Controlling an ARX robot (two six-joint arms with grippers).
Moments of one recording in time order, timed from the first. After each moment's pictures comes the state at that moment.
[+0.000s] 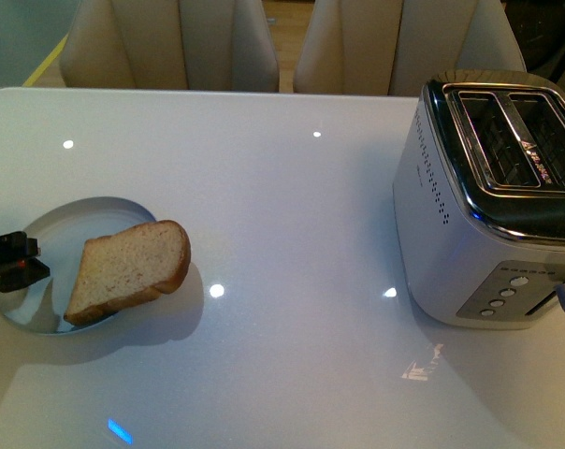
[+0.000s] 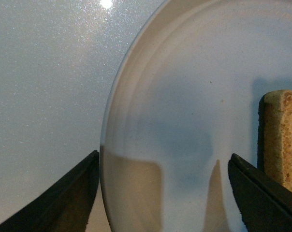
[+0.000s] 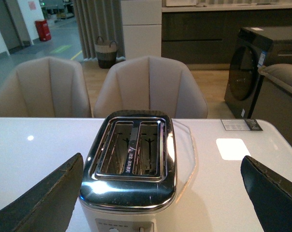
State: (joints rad) left arm 0.26 2.39 1.01 0.27 0.30 0.05; right arm 0.00 0.00 0.02 0.00 0.00 0.01
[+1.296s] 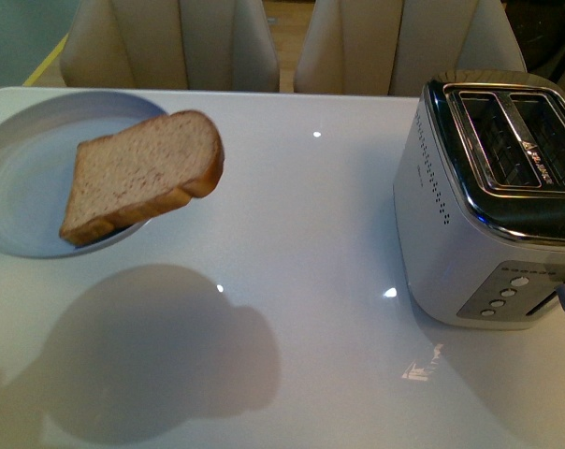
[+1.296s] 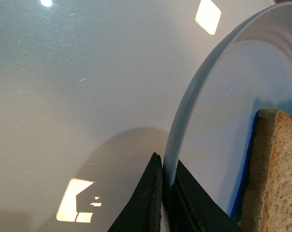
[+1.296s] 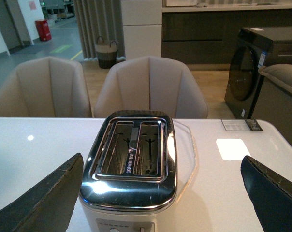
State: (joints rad) left arm 0.24 1.85 0.85 0.06 0.56 -0.33; right arm 0.00 0.00 0.02 0.00 0.00 0.00
